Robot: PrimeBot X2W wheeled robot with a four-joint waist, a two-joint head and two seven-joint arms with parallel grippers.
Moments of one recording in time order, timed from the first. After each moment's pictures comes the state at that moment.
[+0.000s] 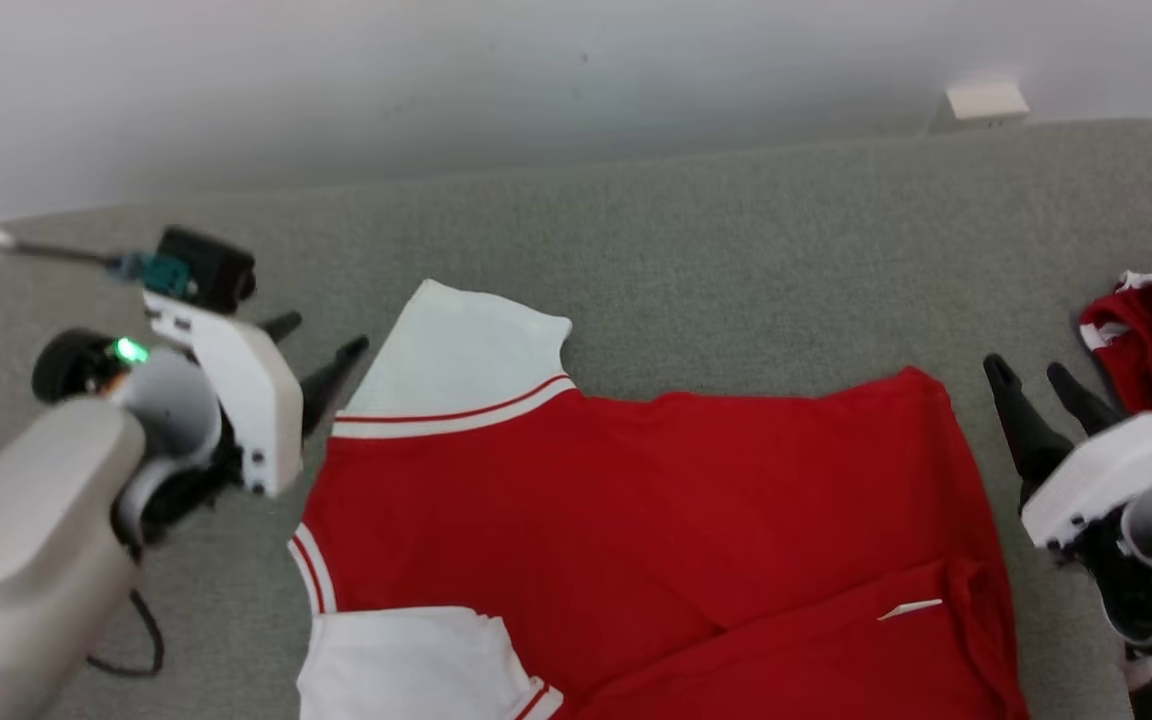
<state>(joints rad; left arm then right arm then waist) -0.79 0.64 -0.78 0.33 -0.83 -0.03 0.33 -0.41 -0.17 0.00 0.32 0.60 0.13 0.32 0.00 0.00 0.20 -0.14</state>
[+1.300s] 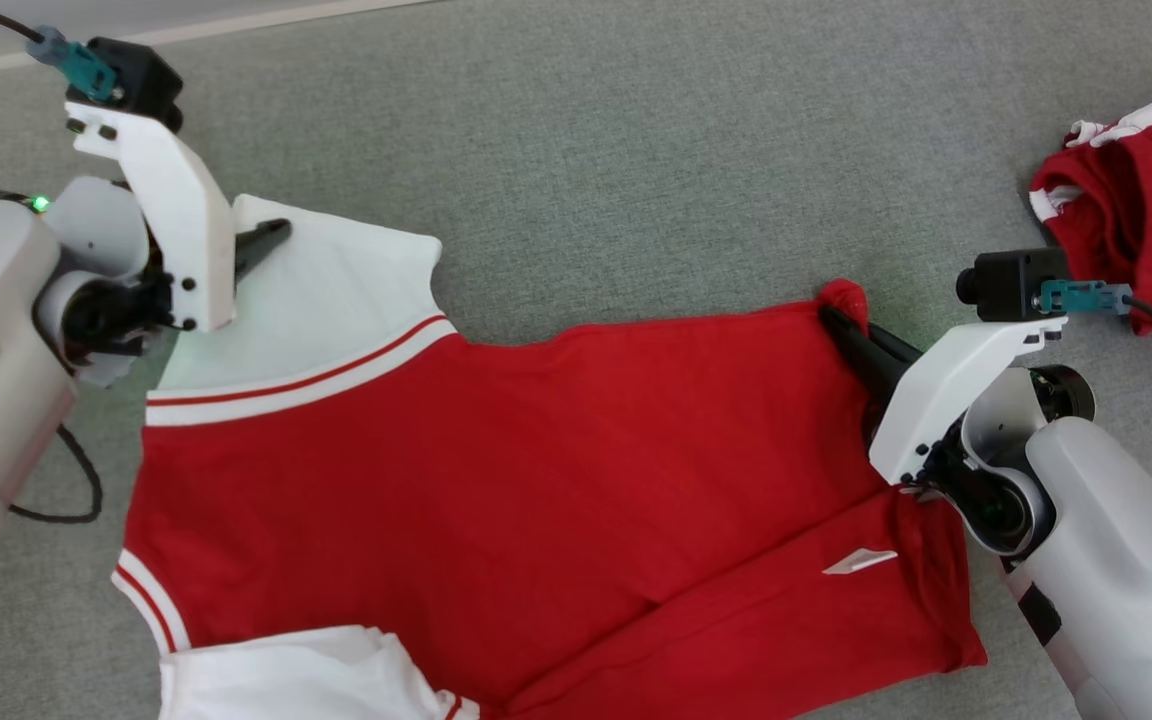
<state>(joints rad) -1.27 0.61 -1.09 0.74 -1.11 -0.13 0.53 -0.77 -0.19 0.51 0.62 0.87 0.13 0.27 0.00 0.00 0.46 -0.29</state>
